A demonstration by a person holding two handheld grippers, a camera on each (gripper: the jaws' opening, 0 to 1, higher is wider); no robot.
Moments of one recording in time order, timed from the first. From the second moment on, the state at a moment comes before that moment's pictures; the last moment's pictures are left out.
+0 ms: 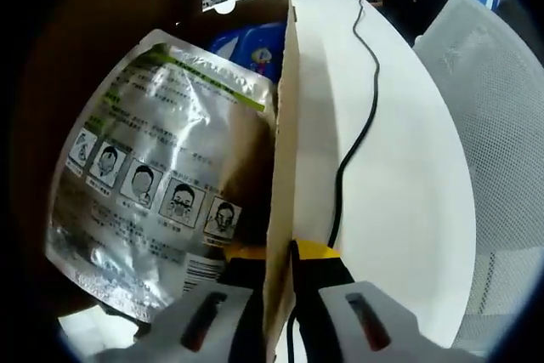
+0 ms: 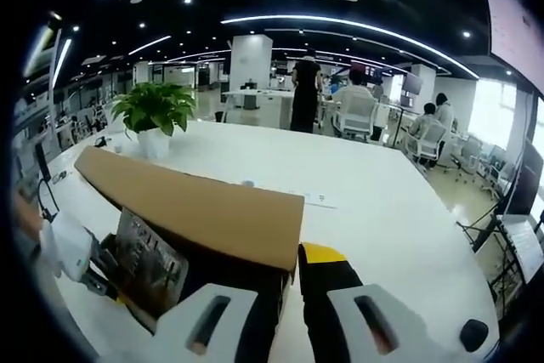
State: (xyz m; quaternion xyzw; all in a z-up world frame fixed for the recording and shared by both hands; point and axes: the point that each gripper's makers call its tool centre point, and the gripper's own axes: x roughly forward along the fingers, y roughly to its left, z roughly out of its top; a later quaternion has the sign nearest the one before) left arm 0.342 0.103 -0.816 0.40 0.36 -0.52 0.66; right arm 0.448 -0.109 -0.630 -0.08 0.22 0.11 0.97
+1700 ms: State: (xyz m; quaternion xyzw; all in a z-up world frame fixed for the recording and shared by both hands) left arm 0.341 0.101 -0.817 0.38 0.39 -0.52 0.66; right arm 0.489 -0.113 -0.623 -0.06 0.24 0.08 0.97
